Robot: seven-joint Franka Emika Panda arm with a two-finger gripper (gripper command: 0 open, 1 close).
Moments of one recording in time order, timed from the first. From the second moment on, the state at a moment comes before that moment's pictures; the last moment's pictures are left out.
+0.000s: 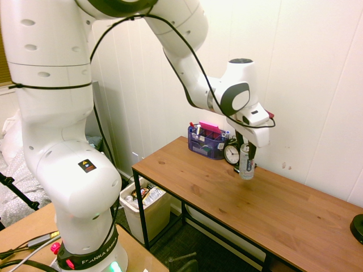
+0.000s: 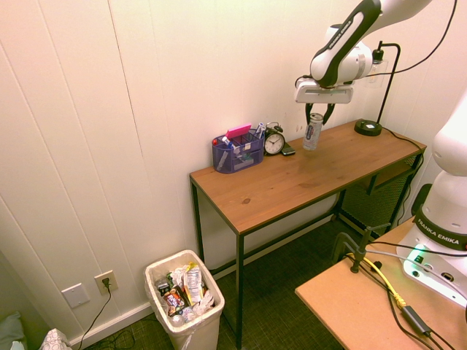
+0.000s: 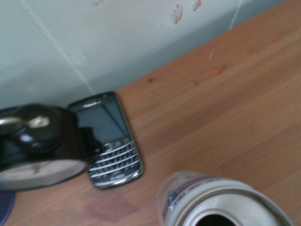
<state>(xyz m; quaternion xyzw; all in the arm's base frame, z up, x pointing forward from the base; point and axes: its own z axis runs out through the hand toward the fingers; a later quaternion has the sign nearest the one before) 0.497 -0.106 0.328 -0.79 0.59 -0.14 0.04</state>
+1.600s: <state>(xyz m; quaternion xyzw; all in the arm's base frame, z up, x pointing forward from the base) 0.516 0.426 0.365 -0.95 0.31 -0.08 0.00</state>
